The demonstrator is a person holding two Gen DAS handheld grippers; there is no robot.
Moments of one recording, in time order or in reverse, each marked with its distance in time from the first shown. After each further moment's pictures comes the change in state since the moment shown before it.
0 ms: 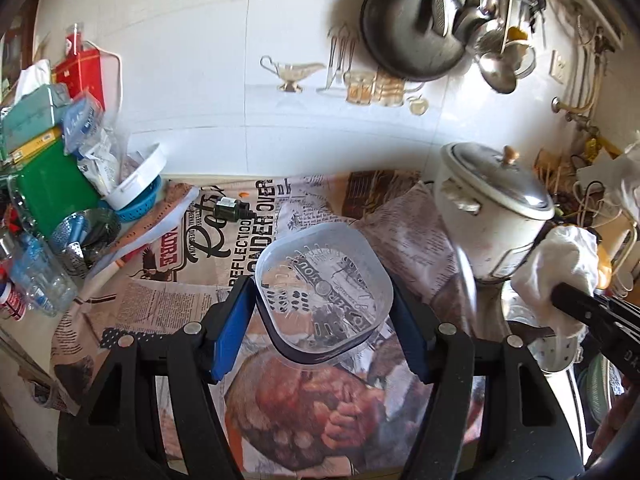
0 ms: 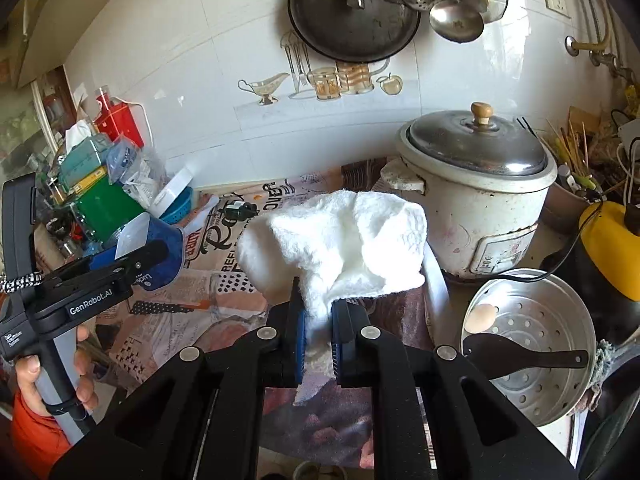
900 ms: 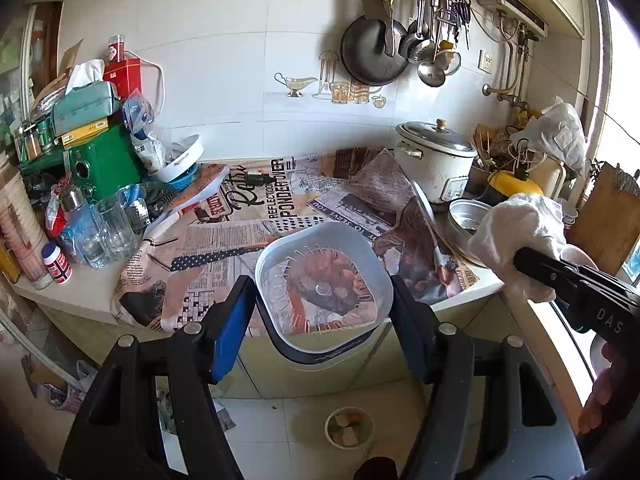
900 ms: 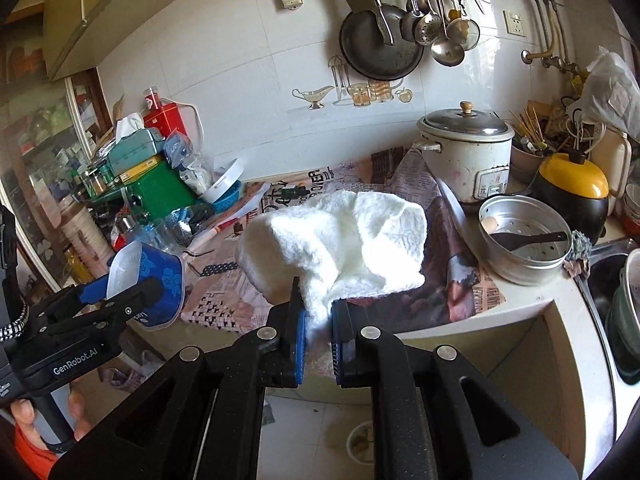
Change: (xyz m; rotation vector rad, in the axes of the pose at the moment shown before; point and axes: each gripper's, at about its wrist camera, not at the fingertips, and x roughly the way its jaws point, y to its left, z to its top) left arm -0.218 0.089 -0.146 0.092 -0.023 -0.112; right arm -0.126 0.168 -0.132 0.069 -0.089 -0.076
